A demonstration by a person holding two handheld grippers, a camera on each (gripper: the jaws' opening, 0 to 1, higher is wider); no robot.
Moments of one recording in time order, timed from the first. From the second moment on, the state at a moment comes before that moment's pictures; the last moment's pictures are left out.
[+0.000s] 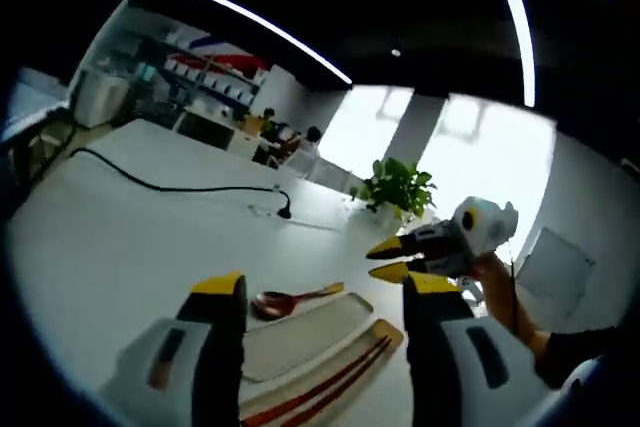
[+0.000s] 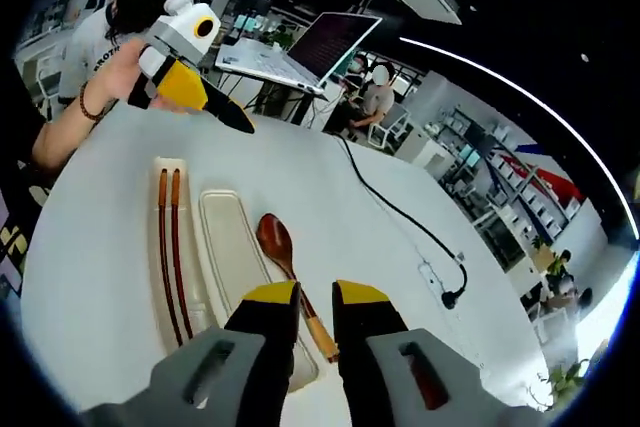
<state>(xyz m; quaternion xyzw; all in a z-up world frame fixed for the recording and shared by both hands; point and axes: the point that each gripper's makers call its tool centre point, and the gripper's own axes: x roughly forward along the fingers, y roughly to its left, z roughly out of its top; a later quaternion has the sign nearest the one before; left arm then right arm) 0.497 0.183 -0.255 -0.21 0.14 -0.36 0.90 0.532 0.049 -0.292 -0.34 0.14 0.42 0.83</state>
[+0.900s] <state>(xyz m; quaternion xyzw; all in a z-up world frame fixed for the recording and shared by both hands) 0.555 0.149 -0.331 -0.18 0.31 -0.33 0.87 0.573 0.007 -0.367 -0.26 0.22 0.34 0.87</state>
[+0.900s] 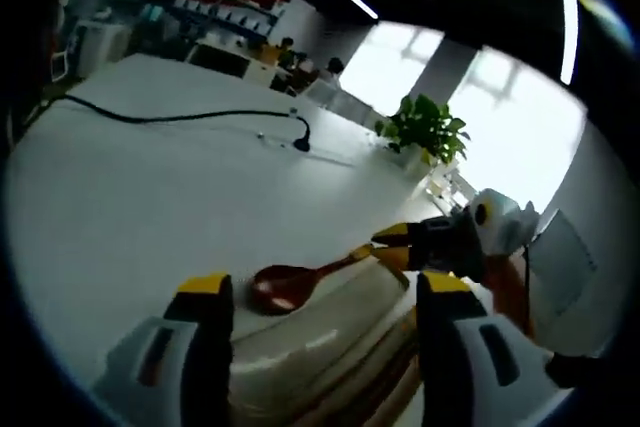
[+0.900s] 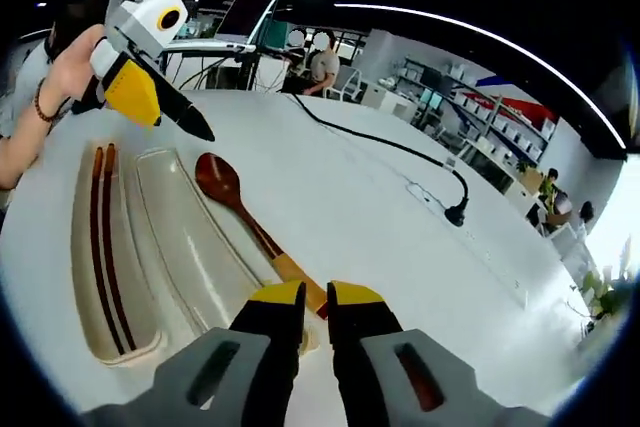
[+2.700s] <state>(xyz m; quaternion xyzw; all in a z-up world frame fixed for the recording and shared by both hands) 0.557 0.132 -0.342 -0.31 0.30 -0.34 0.84 0.584 -0.001 -0.366 -0.10 0.23 0.30 0.92</state>
